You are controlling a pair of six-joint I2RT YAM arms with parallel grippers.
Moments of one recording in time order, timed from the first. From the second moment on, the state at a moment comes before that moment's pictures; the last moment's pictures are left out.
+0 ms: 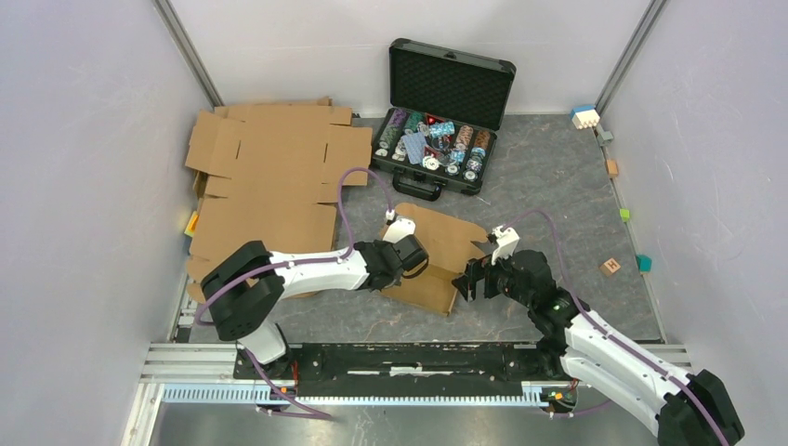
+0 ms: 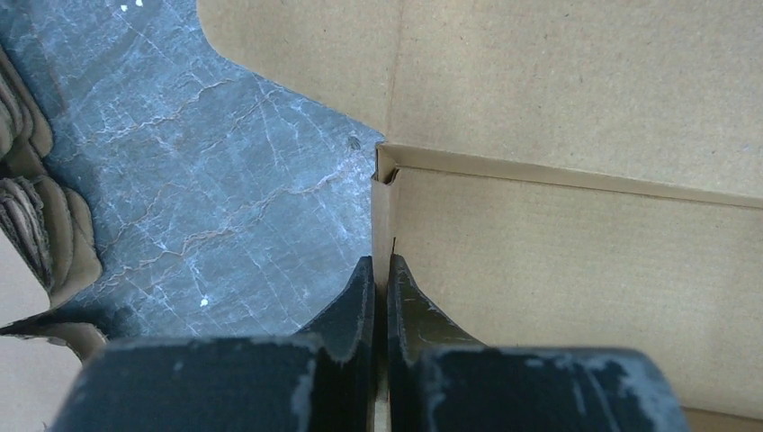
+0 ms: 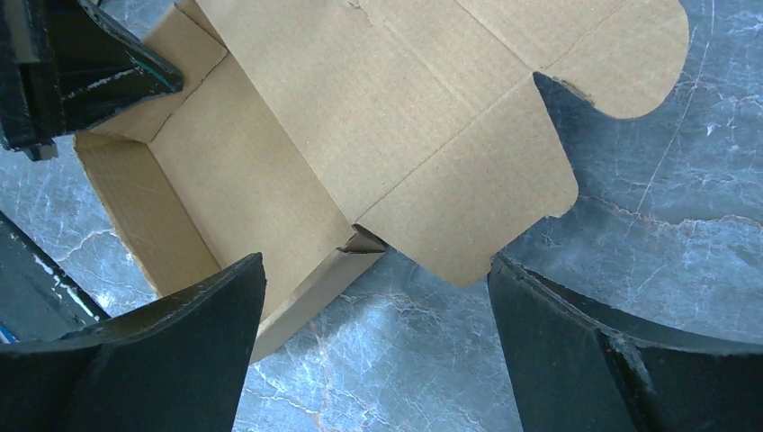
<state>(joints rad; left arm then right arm) -1.03 1.62 0.92 -0.46 -0.52 -0.62 0.61 0.70 0.20 0.01 -0.12 0.32</state>
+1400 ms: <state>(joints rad) -1.05 1.61 0.96 -0.47 -0.47 -0.69 0.63 0.80 0.32 -0.15 -0.09 0.35</state>
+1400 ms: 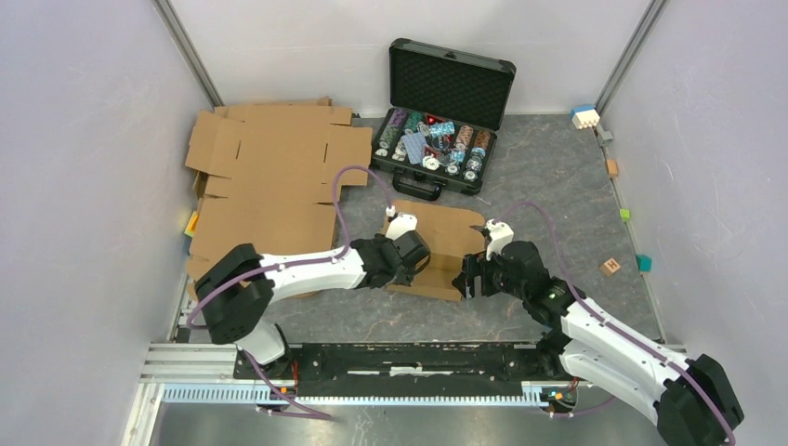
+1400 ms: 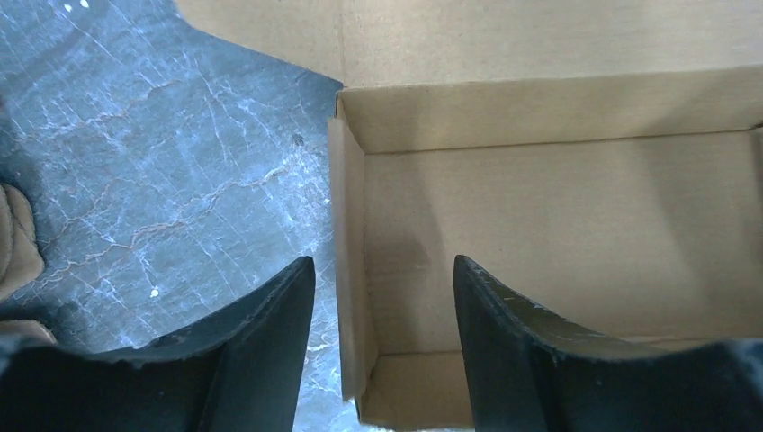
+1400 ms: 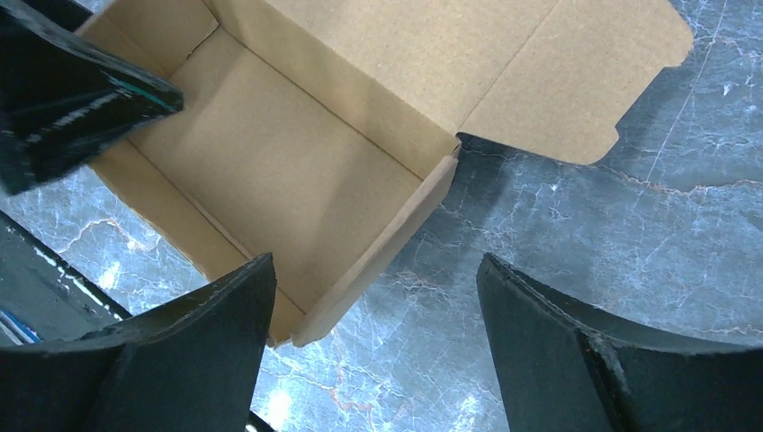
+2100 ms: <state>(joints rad) -0.69 1.41 0.89 -0.31 -0.13 -0.59 0.63 0.82 0.26 -0.12 -0.08 0.32</state>
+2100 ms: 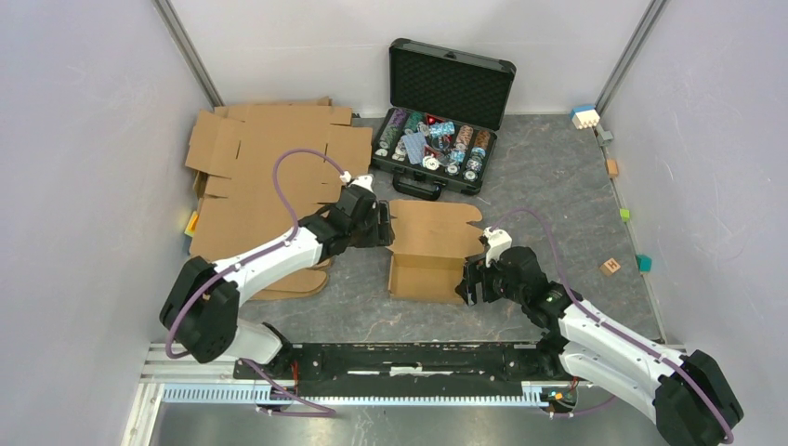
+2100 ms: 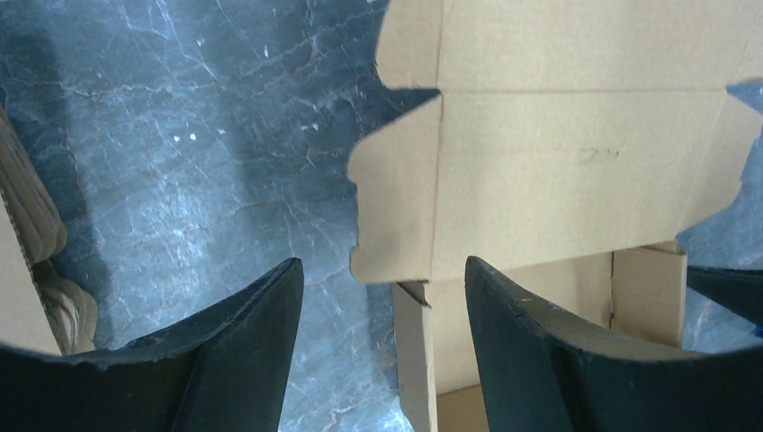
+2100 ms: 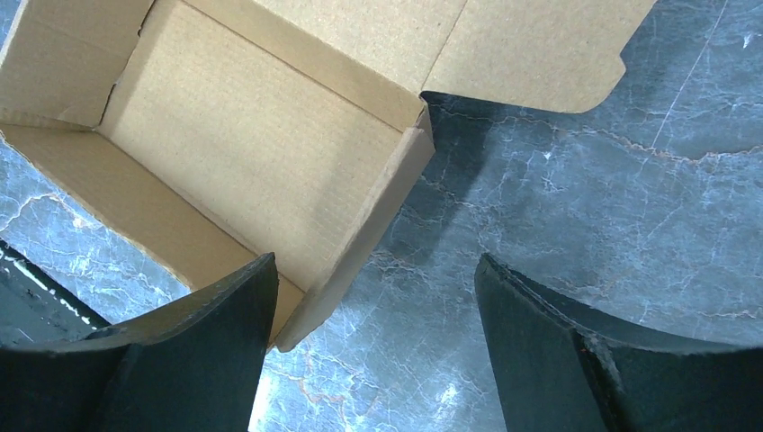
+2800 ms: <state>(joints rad) -0.53 1.58 0.88 -0.10 0.24 -0.54 0.63 0.82 0.26 -0.11 -0.07 0.30</state>
